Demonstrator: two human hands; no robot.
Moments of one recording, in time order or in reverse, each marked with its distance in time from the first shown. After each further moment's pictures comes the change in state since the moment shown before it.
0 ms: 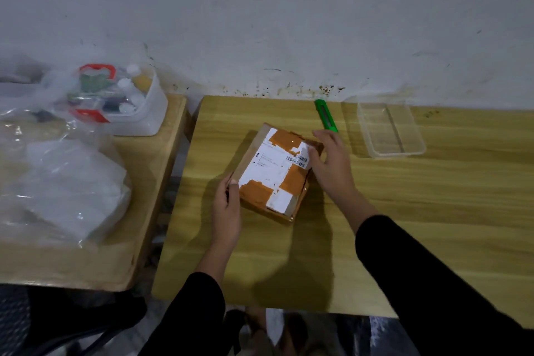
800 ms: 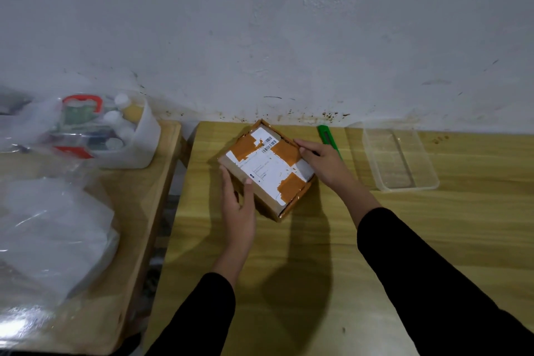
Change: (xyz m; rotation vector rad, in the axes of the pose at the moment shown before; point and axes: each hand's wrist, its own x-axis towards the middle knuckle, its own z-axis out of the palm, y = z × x) left_hand 0.052 0.033 0.041 -0.055 -0.011 0.040; right_hand 0.086 -0.006 0.012 0.324 -0.322 0.273
